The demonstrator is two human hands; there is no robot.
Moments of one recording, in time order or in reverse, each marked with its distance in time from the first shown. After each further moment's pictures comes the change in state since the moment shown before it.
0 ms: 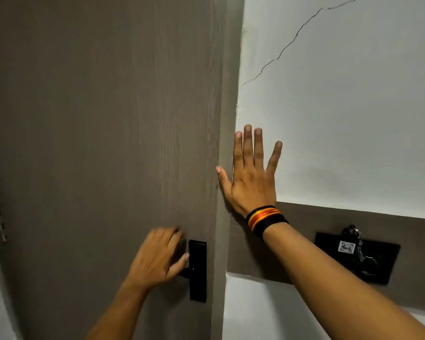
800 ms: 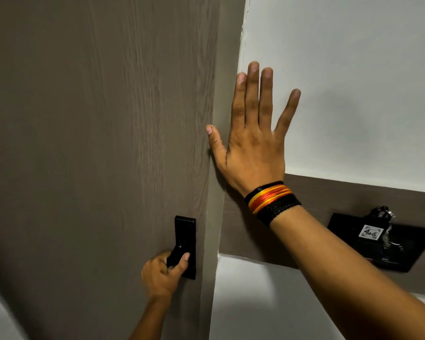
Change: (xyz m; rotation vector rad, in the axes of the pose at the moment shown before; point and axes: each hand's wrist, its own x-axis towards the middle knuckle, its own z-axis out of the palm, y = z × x) left_hand -0.056 0.064 0.129 -0.598 0.004 -0.893; right_hand 0.002 -0.002 0.017 -0.052 0.114 -0.020
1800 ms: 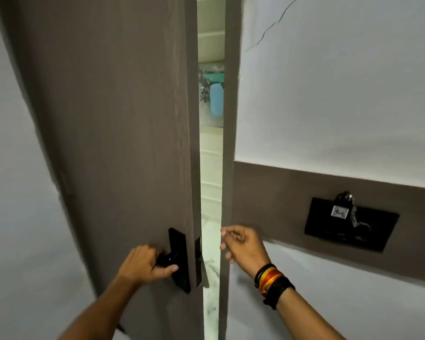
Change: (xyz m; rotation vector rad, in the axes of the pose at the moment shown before) left_hand -0.054 -0.017 -0.164 0.645 -0.237 0.367; right_hand -0.201 0.003 -0.042 1.377 -0.958 0.641
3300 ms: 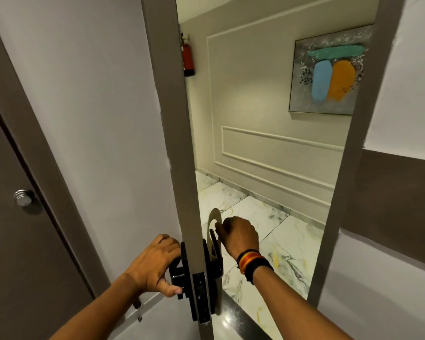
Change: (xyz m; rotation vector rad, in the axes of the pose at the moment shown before) left_hand -0.182 -0.091 -0.108 0.223 -0.198 0.034; right_hand 0.006 -0.032 0.235 -0.515 -0.190 -0.324
